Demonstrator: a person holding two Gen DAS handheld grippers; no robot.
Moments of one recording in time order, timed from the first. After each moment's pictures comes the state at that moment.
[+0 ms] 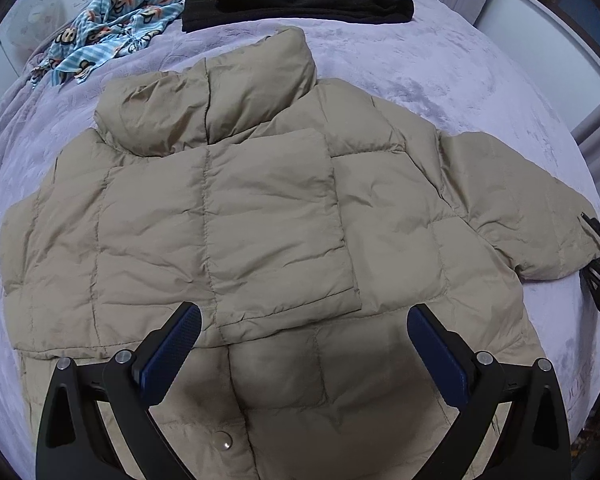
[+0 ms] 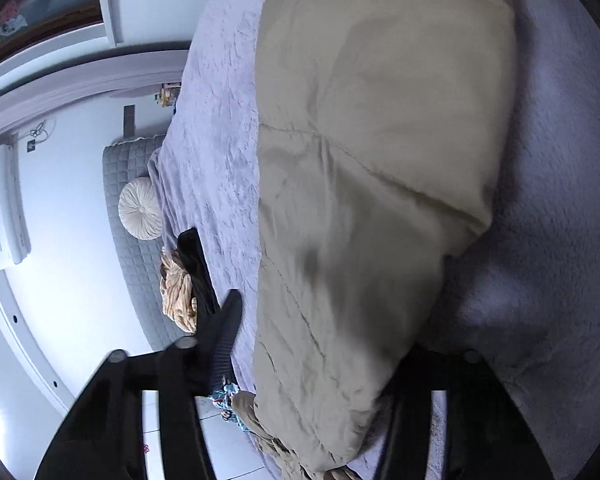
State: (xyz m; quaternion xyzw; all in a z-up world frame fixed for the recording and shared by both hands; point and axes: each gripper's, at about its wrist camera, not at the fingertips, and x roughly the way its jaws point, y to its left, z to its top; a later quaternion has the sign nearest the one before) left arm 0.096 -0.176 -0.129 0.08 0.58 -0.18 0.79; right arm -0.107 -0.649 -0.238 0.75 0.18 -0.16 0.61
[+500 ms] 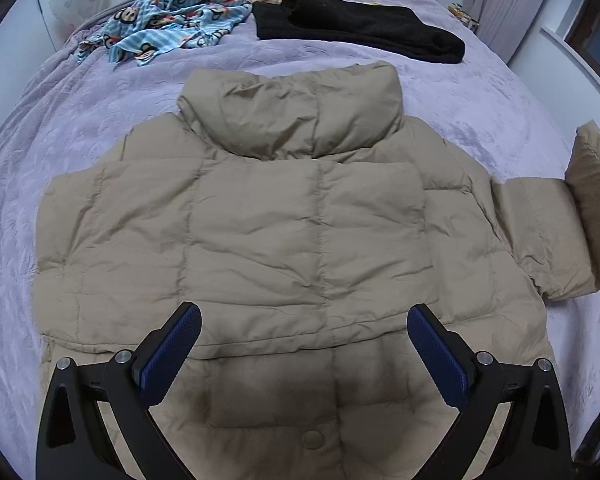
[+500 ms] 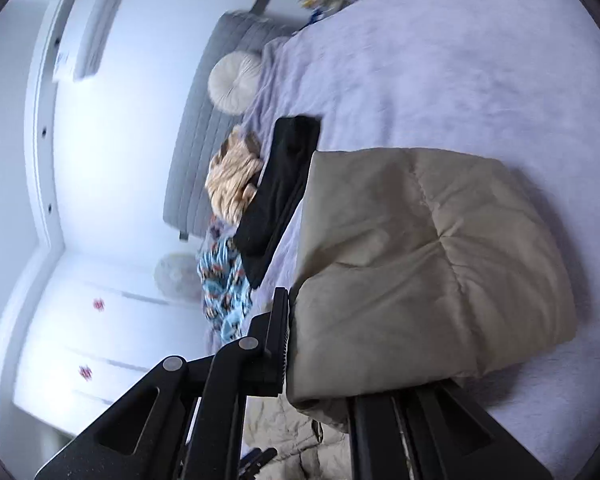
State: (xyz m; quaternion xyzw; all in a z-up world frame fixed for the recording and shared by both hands) left arm 0.116 -0.099 -0.119 0.03 0.56 -0.14 0.82; right arm 0.007 -0.548 -0.092 0.54 0.26 0.02 0.80
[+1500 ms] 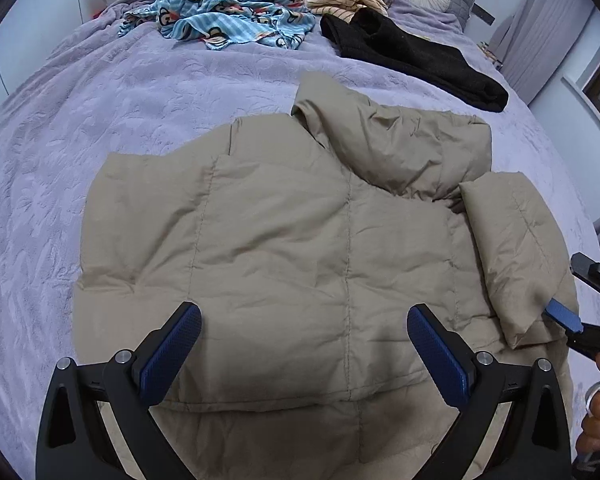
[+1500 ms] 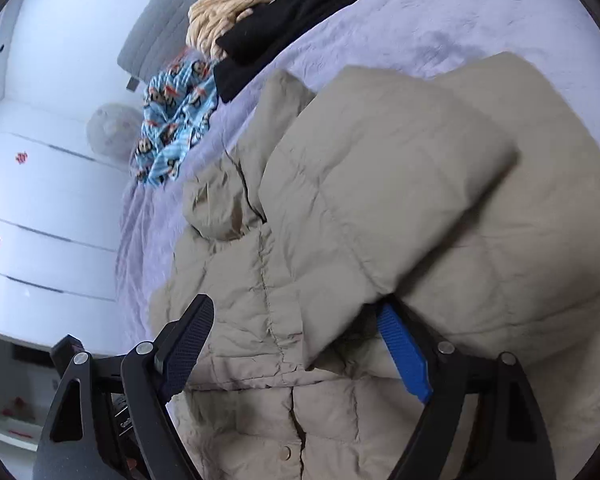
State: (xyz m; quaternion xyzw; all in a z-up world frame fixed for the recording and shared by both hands) left arm 0.160 0.011 -0.140 -0.04 0.54 -0.13 0.83; right arm 0.066 -0.309 -0.153 0.41 0.47 0.03 0.78
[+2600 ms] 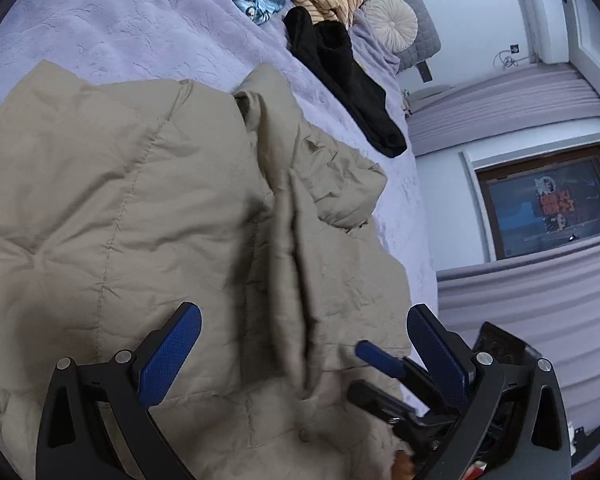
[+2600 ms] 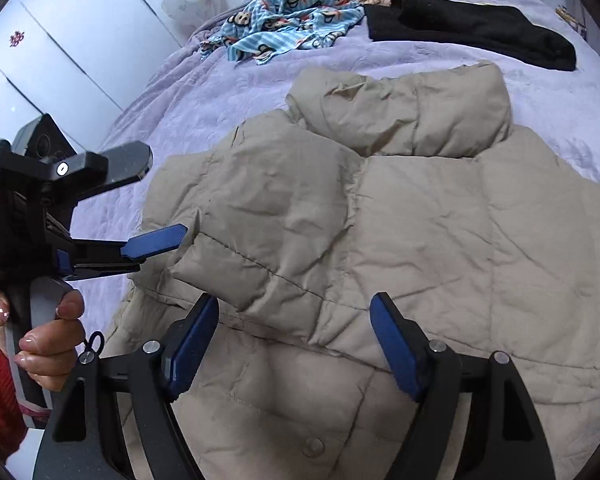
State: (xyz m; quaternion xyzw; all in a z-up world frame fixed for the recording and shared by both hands) left arm 0.189 0.050 -0.156 -0.31 0.56 -0.30 0.70; right arm 0.085 -0.149 -0.130 0.12 0.52 0.14 0.83
